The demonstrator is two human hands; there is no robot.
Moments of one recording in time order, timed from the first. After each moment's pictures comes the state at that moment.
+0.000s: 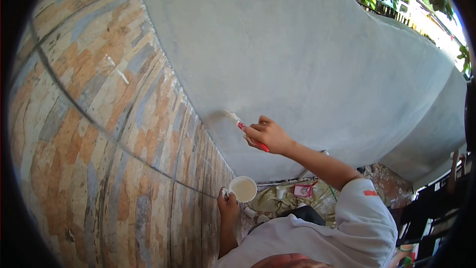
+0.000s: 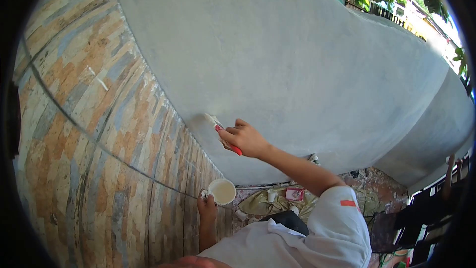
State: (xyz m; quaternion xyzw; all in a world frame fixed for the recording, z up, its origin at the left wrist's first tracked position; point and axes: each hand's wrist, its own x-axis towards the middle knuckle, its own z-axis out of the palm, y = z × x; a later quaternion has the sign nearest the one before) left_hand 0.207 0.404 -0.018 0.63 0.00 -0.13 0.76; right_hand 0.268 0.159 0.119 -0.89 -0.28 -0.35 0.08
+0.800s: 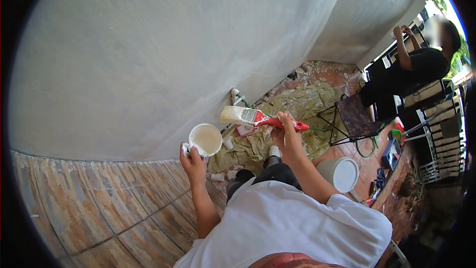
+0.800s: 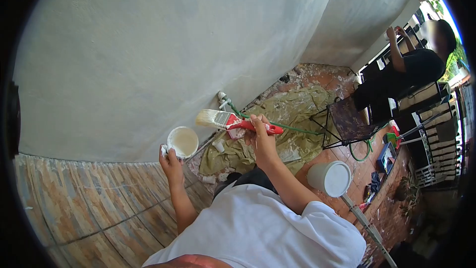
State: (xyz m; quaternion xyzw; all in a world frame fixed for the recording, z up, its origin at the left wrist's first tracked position) left_hand 0.176 0.212 -0.012 0.65 -0.18 -0.30 0.68; right_hand -0.040 0.082 0.031 -0.27 0.39 -0.46 0.75
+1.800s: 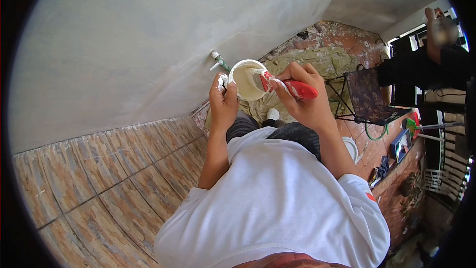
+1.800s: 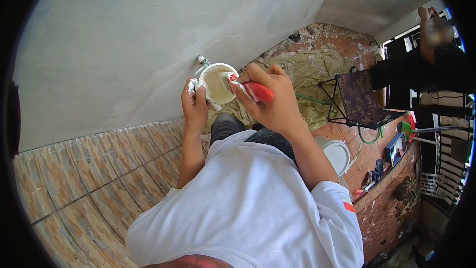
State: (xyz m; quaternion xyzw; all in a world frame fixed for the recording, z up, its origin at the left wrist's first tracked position) left_hand -0.016 0.033 0.000 0.59 -0.34 -0.39 0.62; right_hand -0.195 -0.056 0.078 -0.81 0.30 -0.38 0.34
